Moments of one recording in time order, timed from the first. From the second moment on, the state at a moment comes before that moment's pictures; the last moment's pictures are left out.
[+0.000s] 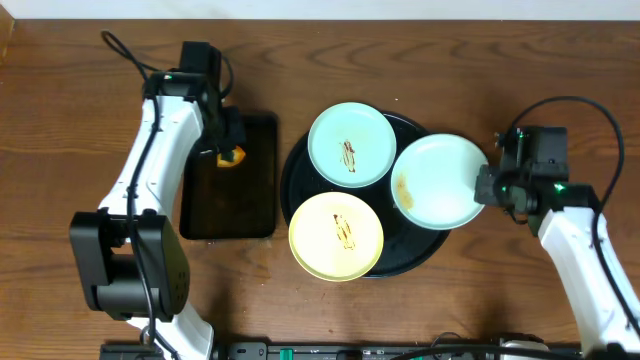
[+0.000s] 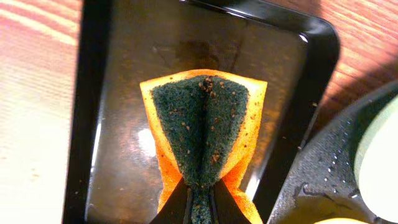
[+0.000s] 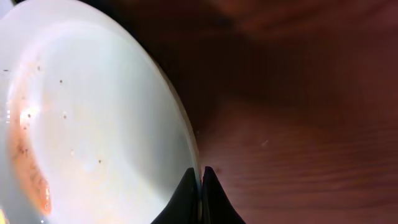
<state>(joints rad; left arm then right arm) -0.05 1.84 1.52 -1.06 0.02 -0.34 -0.02 1.33 0.88 -0.62 -0.04 0.11</state>
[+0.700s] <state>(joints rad) -0.04 1.84 1.52 -1.07 0.02 -0.36 0.60 1.25 0.88 -0.45 0.75 -0.06</state>
